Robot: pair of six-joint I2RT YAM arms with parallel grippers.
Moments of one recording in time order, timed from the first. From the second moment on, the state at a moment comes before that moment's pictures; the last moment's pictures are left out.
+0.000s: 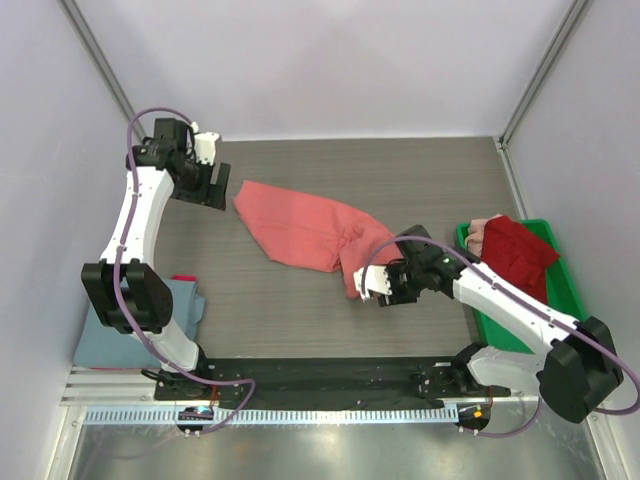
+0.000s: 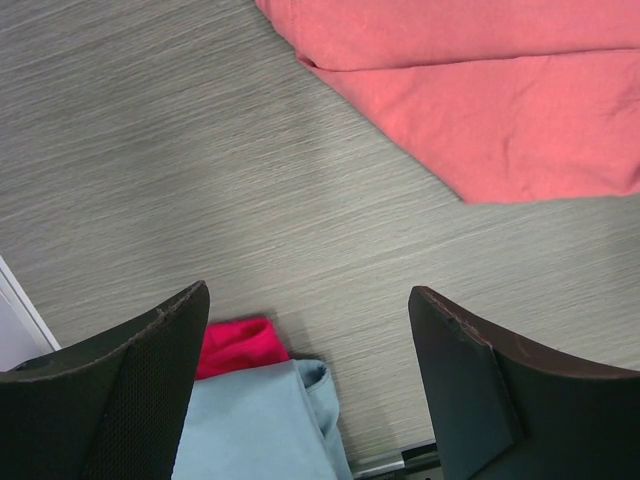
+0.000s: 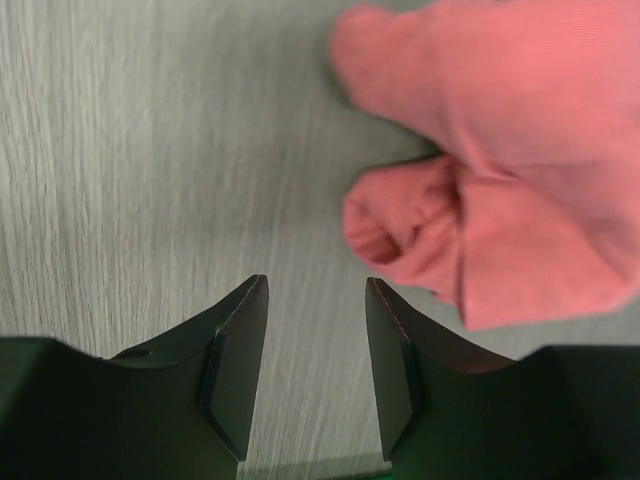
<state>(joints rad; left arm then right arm) -0.01 1.67 1.70 -1.07 0.19 0.24 0.58 1.15 0.79 -0.72 -0.32 -1.12</state>
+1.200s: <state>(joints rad) -0.01 1.65 1.66 -1.09 0.12 0.26 0.61 1.46 1.67 -0.44 -0.41 -0.89</state>
